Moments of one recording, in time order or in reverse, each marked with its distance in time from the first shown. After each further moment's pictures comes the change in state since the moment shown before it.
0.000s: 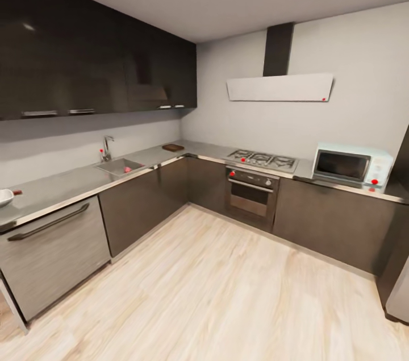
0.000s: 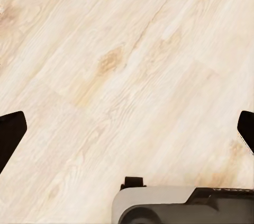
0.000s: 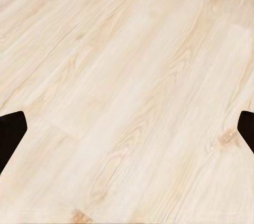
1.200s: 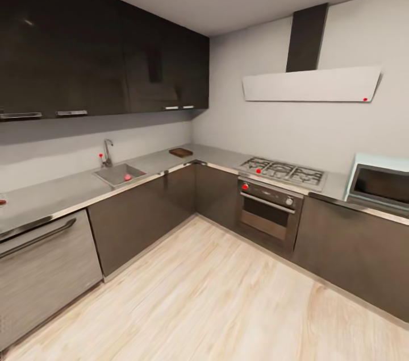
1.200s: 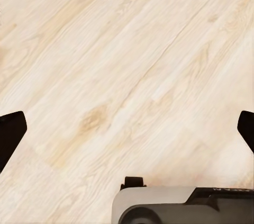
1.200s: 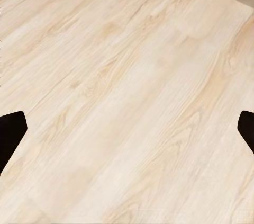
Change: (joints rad) left arm 0.000 0.000 0.000 0.000 0.000 0.000 0.000; right arm 0.000 0.000 0.002 0.000 0.000 -0.001 0.000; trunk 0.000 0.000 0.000
